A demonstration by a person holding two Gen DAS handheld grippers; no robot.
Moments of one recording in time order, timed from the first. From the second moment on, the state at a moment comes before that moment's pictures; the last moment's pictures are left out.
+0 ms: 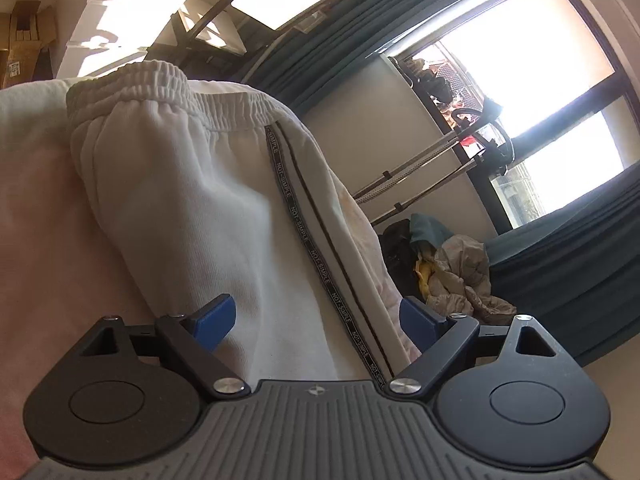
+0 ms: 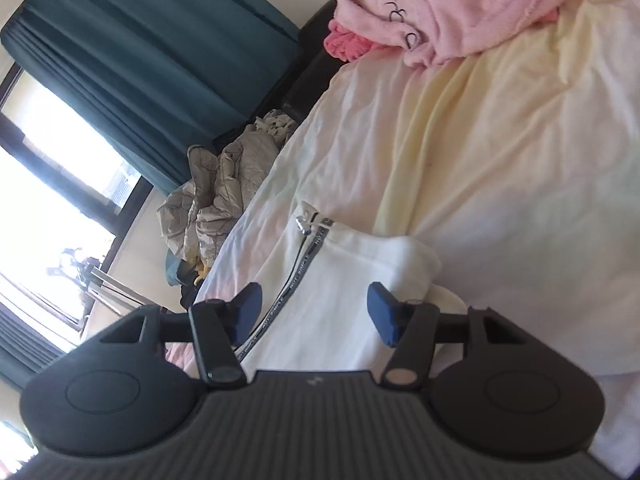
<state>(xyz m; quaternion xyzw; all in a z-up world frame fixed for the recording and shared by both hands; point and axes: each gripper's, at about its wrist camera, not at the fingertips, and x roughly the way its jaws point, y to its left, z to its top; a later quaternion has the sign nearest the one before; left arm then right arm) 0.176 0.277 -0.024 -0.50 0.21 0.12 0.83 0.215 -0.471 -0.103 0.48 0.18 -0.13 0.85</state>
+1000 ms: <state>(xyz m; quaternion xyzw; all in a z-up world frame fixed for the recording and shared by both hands) 0.213 0.254 -0.107 -0.45 0.22 0.14 0.85 0.252 -0.438 -0.169 0.53 0.16 -0.11 0.83</state>
